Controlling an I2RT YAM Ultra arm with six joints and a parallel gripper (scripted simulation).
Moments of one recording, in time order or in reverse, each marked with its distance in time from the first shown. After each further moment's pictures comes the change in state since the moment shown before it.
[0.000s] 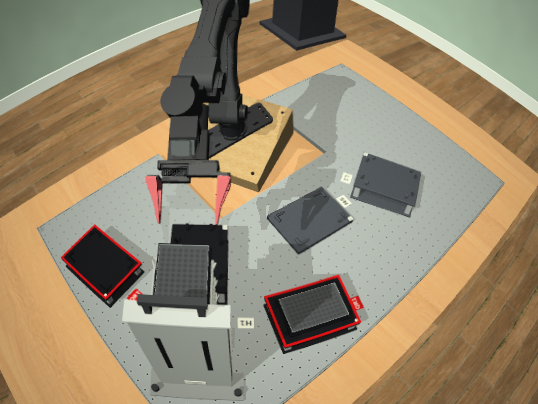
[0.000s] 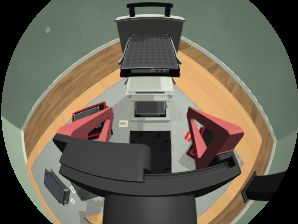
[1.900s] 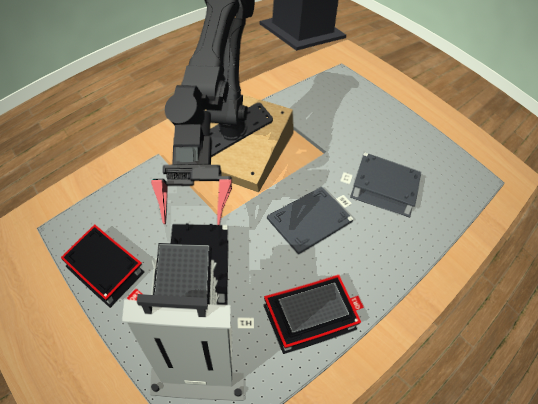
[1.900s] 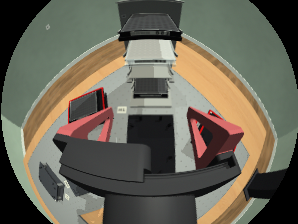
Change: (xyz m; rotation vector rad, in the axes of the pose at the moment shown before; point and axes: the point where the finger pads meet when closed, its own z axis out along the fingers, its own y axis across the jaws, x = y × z) arm 0.053 0.001 -0.005 -0.001 0.016 0.004
